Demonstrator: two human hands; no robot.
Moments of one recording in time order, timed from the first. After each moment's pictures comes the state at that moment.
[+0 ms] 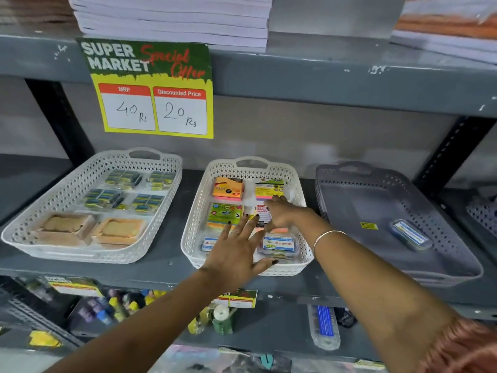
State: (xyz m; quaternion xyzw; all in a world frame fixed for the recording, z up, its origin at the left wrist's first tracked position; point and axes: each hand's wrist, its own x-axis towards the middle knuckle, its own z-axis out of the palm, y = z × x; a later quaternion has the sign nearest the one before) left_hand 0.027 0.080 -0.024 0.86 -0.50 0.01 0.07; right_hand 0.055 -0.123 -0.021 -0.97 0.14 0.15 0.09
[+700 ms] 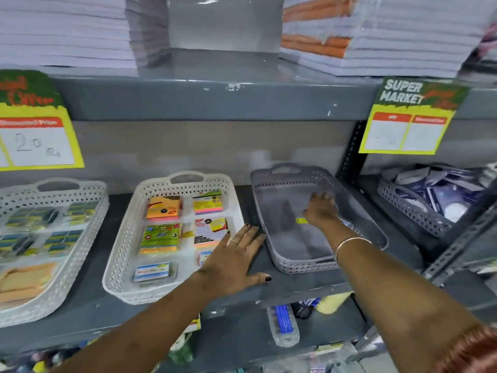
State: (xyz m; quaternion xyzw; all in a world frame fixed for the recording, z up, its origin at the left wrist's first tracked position) left_hand -0.012 -0.016 -0.017 0.78 -0.63 -0.01 0.01; right_hand -0.093 -0.264 0.002 -0.86 0.50 -0.01 0.04
